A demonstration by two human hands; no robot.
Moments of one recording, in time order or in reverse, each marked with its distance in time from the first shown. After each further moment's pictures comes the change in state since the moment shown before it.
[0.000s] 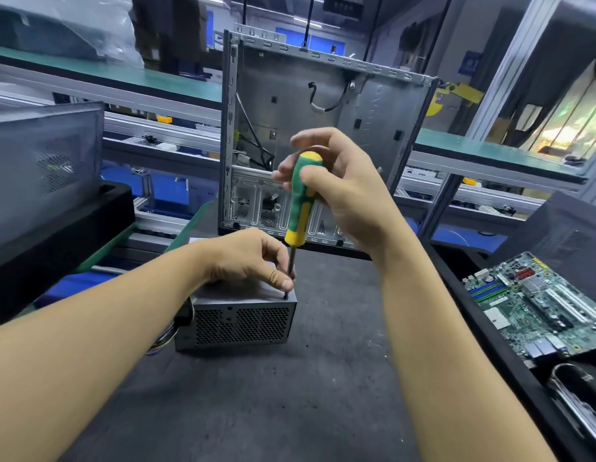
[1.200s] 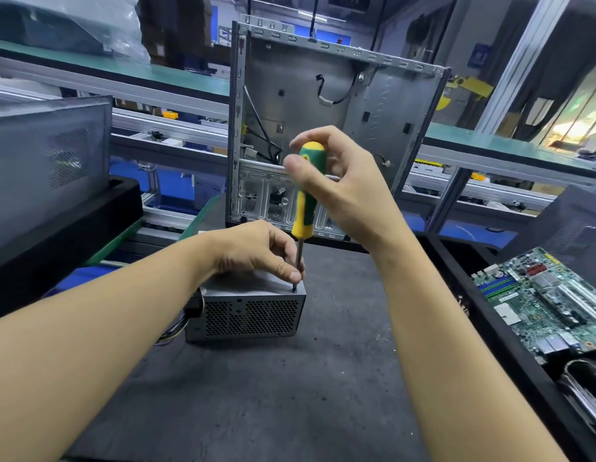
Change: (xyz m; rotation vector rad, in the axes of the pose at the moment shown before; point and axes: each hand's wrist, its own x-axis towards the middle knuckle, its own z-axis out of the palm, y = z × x) left_hand -0.002 0.004 -0.002 -0.048 -0.017 -0.044; right_hand -0.004 0.004 0.011 -0.341 0.085 -0.055
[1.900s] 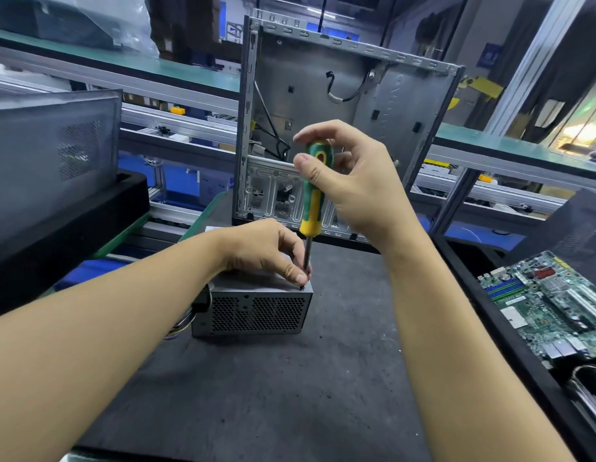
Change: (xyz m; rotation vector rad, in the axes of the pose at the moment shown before) left_hand 0.000 0.001 0.004 0.121 0.001 0.036; right_hand 0.004 -0.005 0.002 -0.044 0.026 -0.034
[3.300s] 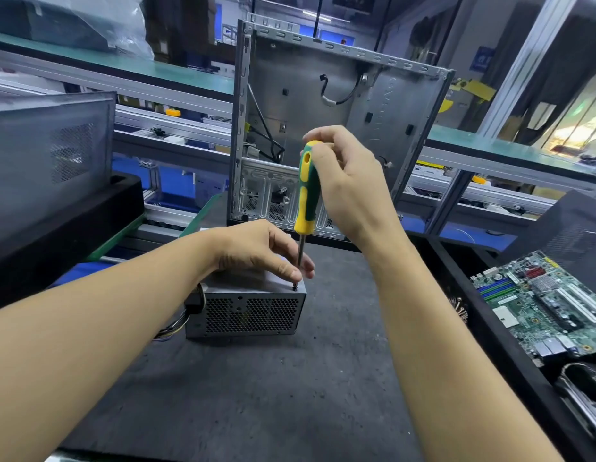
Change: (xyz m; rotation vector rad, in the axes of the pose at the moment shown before) left_hand -0.004 0.002 -0.004 -0.089 -0.095 -0.008; right_hand -0.003 -0.003 0.006 -0.031 0.143 0.140
